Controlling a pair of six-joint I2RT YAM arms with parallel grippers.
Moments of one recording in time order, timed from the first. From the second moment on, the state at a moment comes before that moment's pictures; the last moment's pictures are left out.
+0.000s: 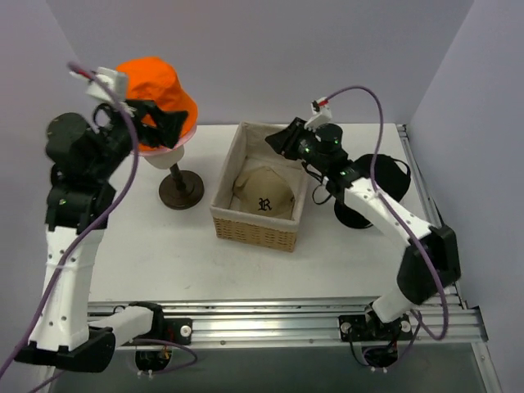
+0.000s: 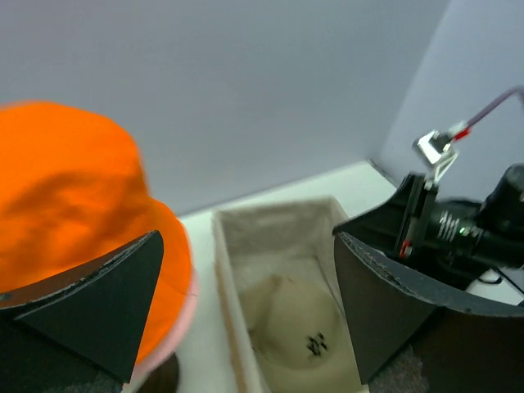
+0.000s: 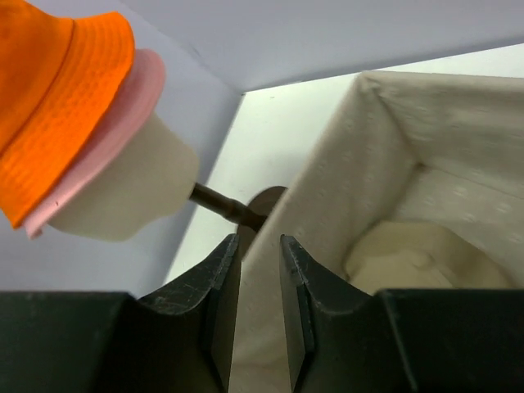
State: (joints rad) left arm -0.13 1.13 1.69 -0.37 0.33 -0.18; right arm 0.48 1.63 1.30 0.23 -0.22 0.75
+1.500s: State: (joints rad) left arm -1.14 0.82 0.90 -0.25 -0.42 -0.30; right arm 0.54 1.86 1.52 -0.31 0.23 0.42
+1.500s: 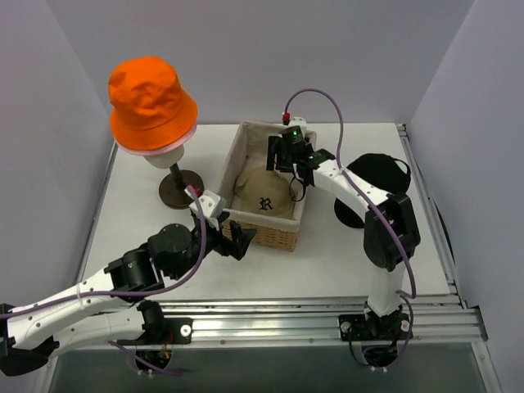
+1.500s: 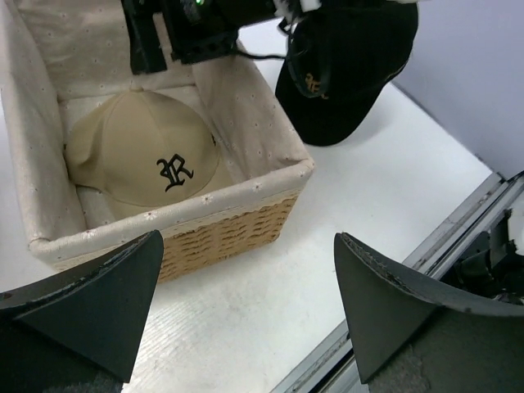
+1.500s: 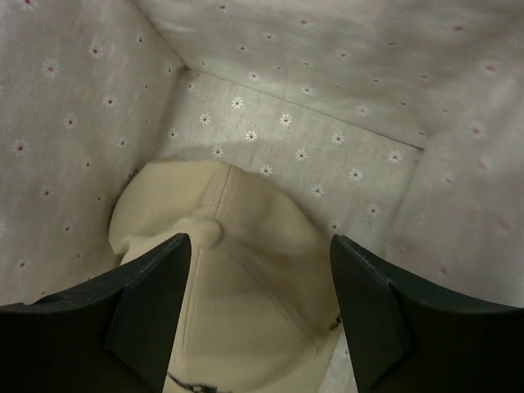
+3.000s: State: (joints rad) left arm -1.16 0.44 0.60 0.06 -0.50 -0.20; right arm 0.52 1.75 1.59 -0.30 -0.05 0.33
